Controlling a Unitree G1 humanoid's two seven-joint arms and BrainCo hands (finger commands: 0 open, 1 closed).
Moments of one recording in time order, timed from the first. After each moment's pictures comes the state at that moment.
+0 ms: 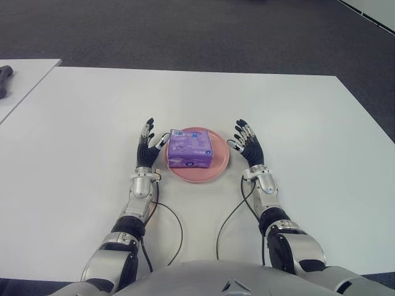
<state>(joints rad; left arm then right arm) -0.22 0.04 0.02 0.80 0.12 -0.68 0.25 -0.39 -0.02 -0.16 1.04 0.06 -0.74 0.22</state>
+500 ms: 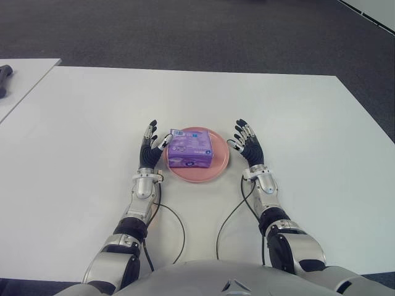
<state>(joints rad) -0.20 0.04 0.02 0.77 0.11 -0.64 0.24 -0.39 -0.02 -0.16 1.04 0.06 -0.74 0.21</state>
